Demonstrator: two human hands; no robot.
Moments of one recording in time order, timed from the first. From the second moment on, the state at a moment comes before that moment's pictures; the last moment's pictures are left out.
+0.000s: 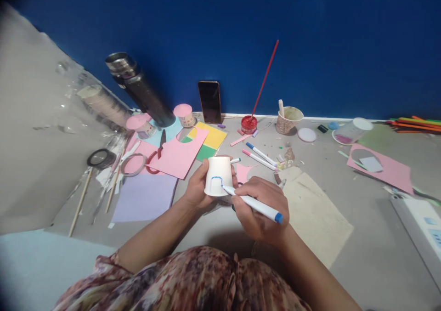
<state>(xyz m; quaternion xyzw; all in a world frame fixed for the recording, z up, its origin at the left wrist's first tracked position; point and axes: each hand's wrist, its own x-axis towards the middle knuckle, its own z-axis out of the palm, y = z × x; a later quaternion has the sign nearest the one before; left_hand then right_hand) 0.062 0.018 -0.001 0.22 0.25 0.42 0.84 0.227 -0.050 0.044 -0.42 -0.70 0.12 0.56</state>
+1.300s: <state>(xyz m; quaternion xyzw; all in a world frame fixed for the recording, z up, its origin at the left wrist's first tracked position) 0.068 0.012 0.000 0.31 0.34 0.46 0.76 0.223 -0.047 0.047 -0.46 -0.73 0.07 0.50</state>
